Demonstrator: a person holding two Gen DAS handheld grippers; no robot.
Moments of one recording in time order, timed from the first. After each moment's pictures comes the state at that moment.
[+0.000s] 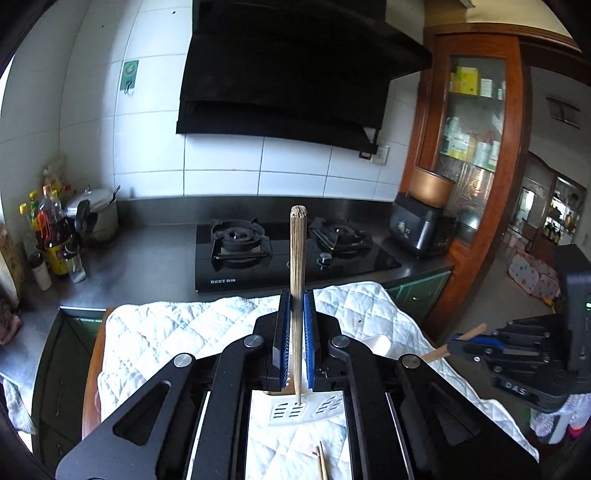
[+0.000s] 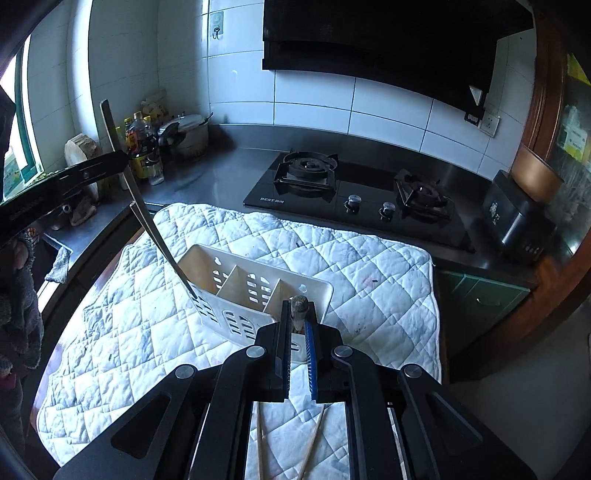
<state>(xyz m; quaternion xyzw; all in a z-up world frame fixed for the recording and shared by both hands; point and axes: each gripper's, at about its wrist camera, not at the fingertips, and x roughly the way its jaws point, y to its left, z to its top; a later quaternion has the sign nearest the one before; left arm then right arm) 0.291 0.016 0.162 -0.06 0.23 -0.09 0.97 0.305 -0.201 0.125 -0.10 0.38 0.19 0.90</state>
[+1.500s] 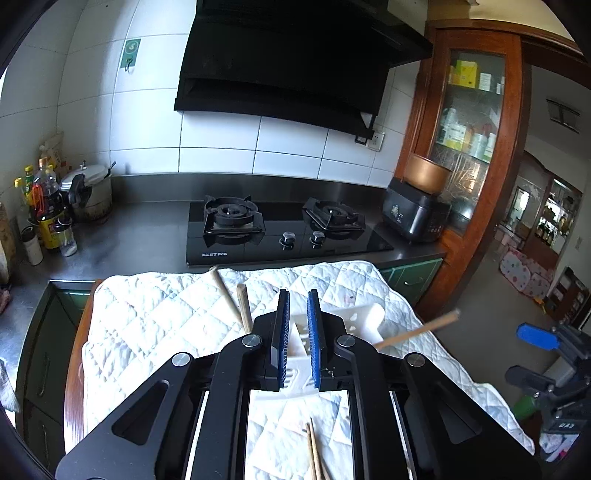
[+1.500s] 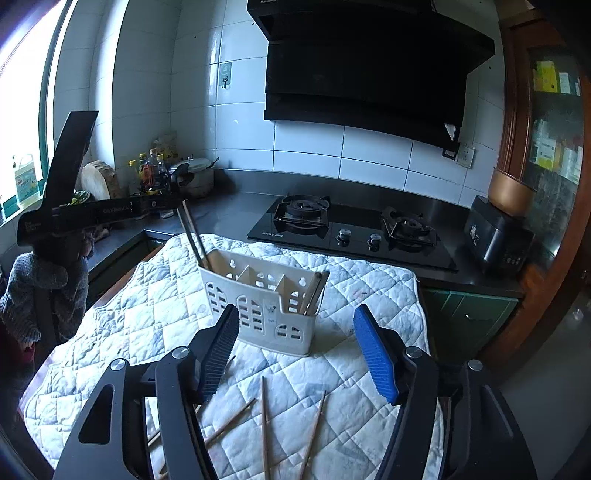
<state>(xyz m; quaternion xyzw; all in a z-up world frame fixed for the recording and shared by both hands) 0.266 0.019 0.126 -0.07 0.25 -0.10 0.96 0.195 -0.240 0.115 -0.08 0.27 0.20 0.94</state>
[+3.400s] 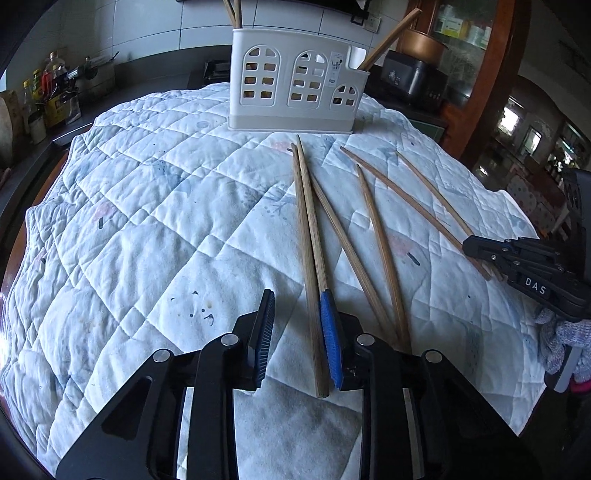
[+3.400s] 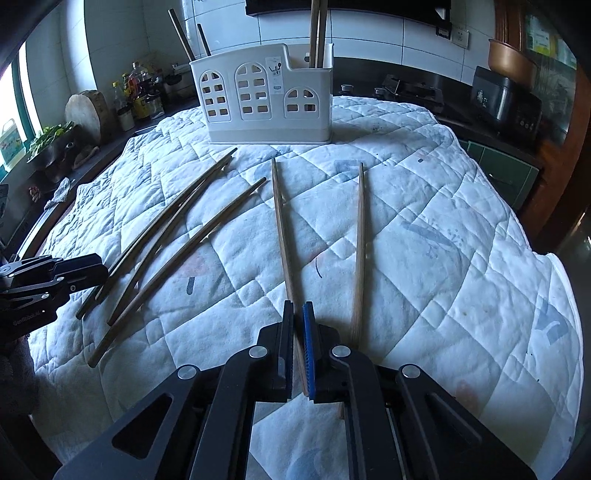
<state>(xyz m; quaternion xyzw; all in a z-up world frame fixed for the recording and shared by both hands) 0.098 -0.018 -0.096 -0.03 0.43 -0.10 0.90 0.126 -0.253 -0.093 -0.04 0.43 0.18 0.88</state>
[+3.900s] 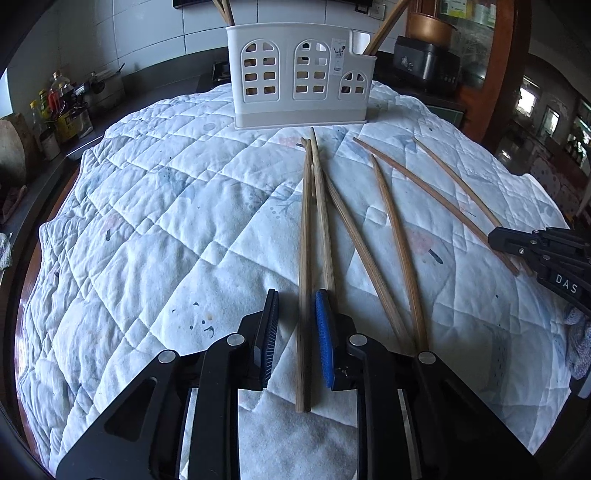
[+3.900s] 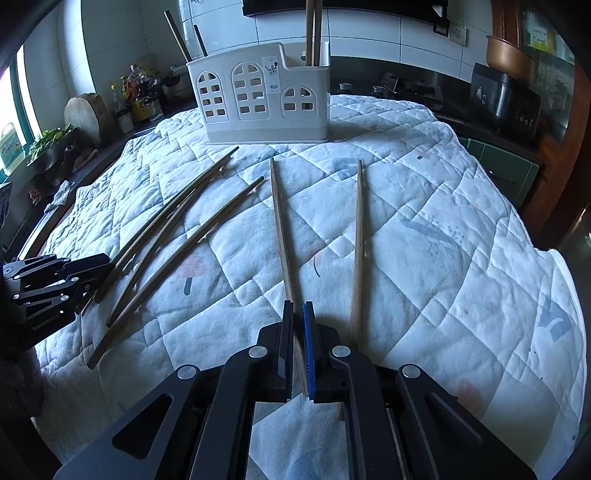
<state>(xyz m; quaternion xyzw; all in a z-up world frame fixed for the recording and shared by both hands) 0.110 -0.035 -0.100 0.01 0.43 -0.05 0.90 0.126 -0.254 -0.096 -0.04 0.43 0.18 0.88</state>
